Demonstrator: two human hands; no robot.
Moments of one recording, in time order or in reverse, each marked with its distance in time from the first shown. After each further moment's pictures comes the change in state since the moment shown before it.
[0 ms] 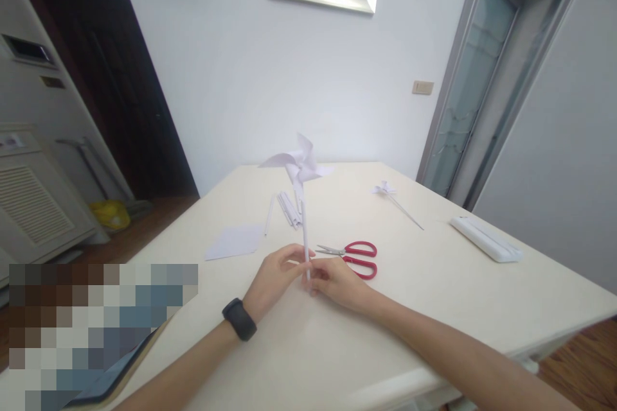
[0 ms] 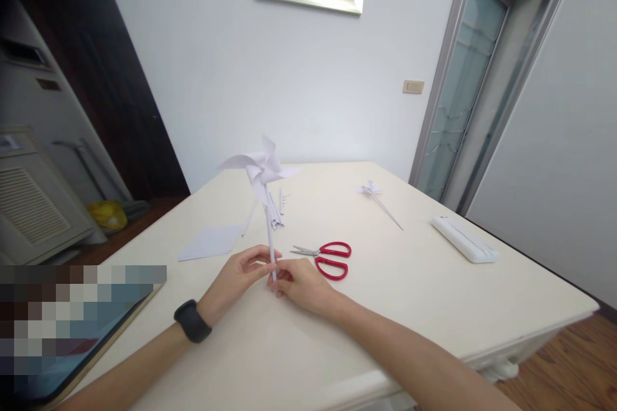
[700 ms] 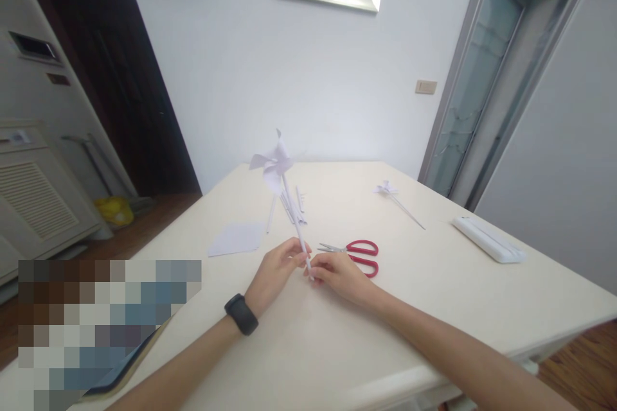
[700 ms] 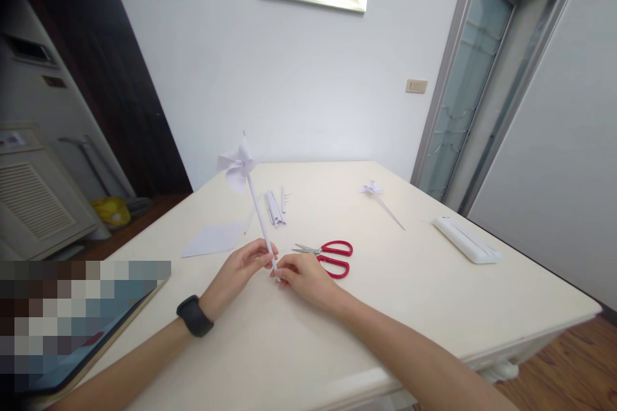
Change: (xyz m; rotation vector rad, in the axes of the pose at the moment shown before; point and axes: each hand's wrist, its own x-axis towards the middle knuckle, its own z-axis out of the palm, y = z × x) left_hand -0.001 0.005 -0.002 0.041 0.020 0.016; right_hand 0.003 -0.005 -0.004 -0.004 0.053 0.004
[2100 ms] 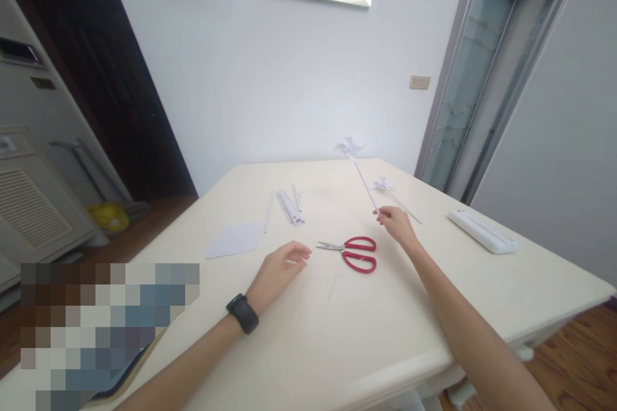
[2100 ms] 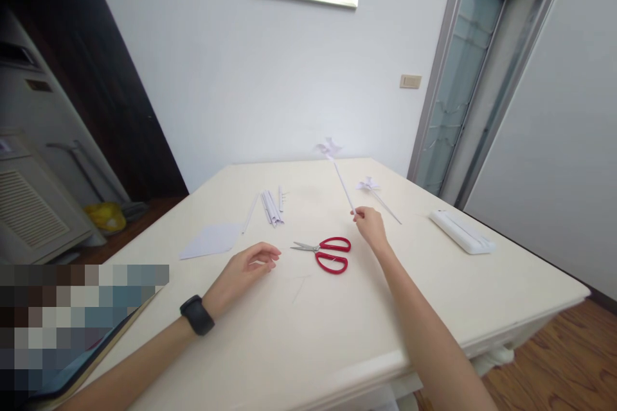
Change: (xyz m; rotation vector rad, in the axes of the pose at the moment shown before) left_hand 0.002 -0.015 0.001 0.160 -0.010 -0.063; right_hand 0.001 0.057 -0.136 -0.493 0.476 0.466
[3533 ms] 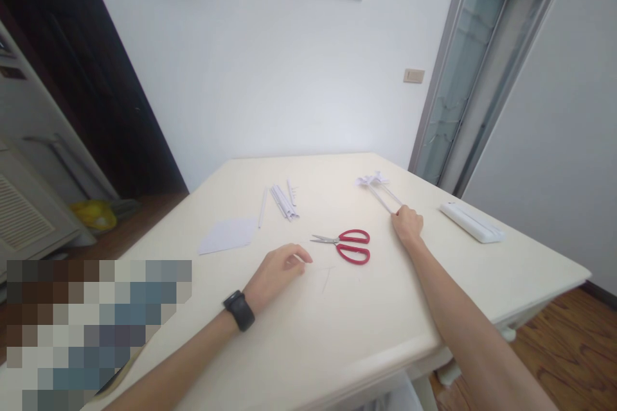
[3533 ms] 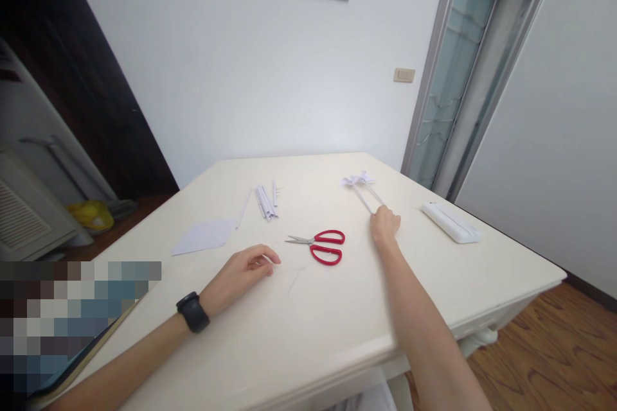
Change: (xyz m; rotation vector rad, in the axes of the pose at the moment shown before) left_hand -0.009 0.015 0.004 0.138 -0.110 0.002; right_hand 0.012 0.052 -0.001 -0.608 0.194 0.359
